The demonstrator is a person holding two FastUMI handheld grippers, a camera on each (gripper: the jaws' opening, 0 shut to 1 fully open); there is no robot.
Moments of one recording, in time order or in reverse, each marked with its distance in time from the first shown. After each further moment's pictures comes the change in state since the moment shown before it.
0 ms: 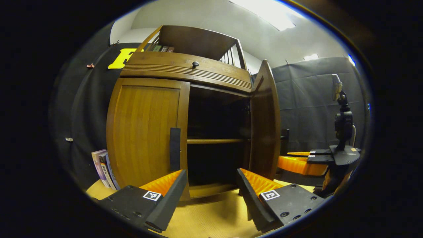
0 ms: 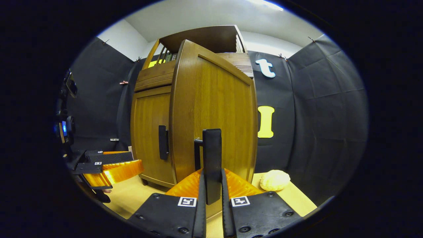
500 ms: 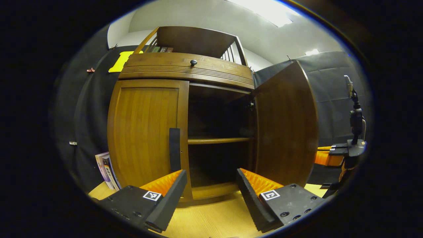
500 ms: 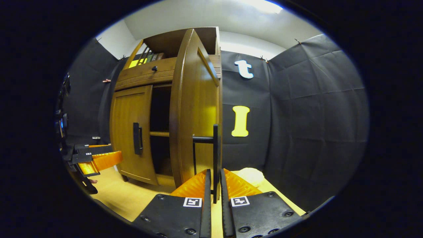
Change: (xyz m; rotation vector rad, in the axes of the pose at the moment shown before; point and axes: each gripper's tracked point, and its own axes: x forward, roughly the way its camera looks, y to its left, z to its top) left arm 0.014 -0.005 -0.004 0.024 0.006 0.054; right arm -0.032 -0.088 0.008 -0.005 -0.018 -0.181
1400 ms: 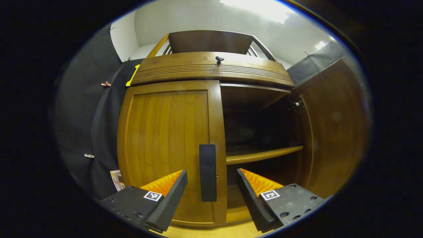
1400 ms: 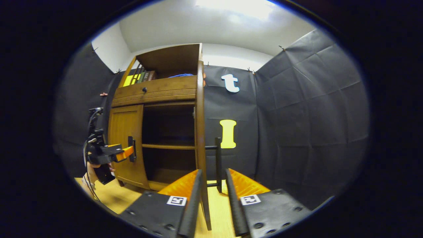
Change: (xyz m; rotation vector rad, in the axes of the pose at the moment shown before) left arm 0.109 0.096 0.014 0.087 -0.150 0.264; right arm -0.055 -0.054 0.025 -0.011 -0.123 -0.005
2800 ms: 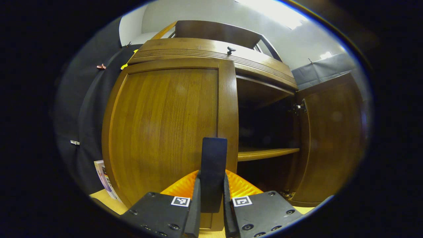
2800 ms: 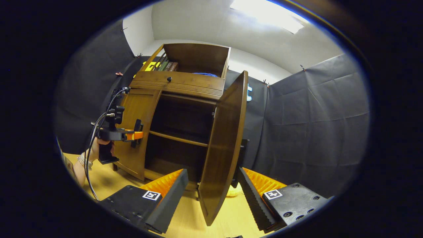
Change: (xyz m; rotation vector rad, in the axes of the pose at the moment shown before) left arm -0.001 0.009 -0.009 -0.134 0.086 -0.147; right arm -0.032 0.051 0.006 -0.169 -0.025 0.034
